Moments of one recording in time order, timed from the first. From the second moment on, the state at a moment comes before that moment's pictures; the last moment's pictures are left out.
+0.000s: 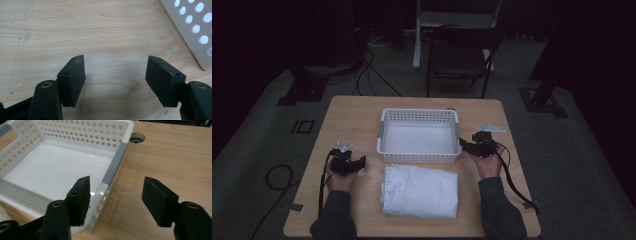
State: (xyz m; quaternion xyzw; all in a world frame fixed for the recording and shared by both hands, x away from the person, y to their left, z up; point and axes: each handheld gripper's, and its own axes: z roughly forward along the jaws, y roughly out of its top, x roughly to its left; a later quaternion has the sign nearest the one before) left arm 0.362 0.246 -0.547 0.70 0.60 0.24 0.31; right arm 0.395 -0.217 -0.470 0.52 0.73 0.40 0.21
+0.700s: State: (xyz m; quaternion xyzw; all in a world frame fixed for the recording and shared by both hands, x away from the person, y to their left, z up) left arm 0.334 0.232 -0.512 0.69 0.58 0.24 0.37; right arm 0.345 -0.216 -0.485 0.49 0.75 0.39 0.20
